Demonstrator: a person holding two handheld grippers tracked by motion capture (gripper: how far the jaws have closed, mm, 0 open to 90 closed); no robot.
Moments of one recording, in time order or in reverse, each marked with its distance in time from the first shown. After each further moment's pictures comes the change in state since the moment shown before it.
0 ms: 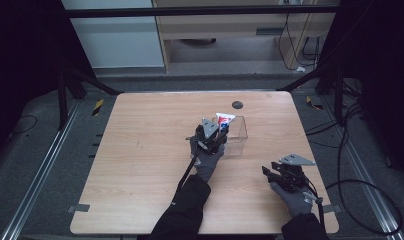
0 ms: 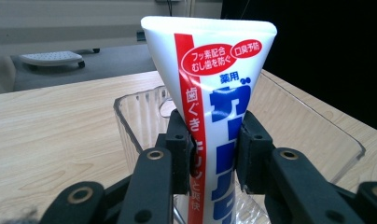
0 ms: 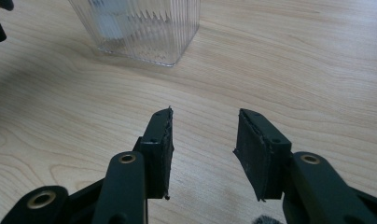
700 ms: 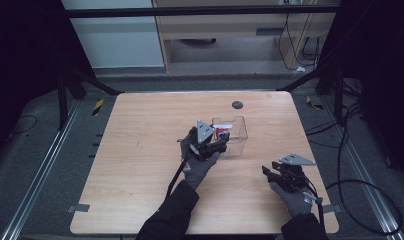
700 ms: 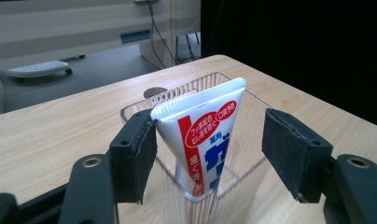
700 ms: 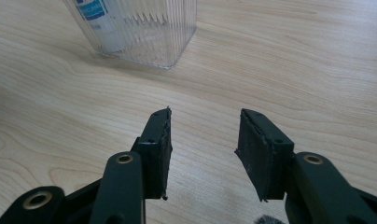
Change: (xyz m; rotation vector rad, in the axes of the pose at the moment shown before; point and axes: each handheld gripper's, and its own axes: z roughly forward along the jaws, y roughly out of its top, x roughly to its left) left arm 0.004 0.022 -0.056 0.039 -0.101 0.074; right arm 0.001 0.000 0.000 -0.007 -0.009 0.011
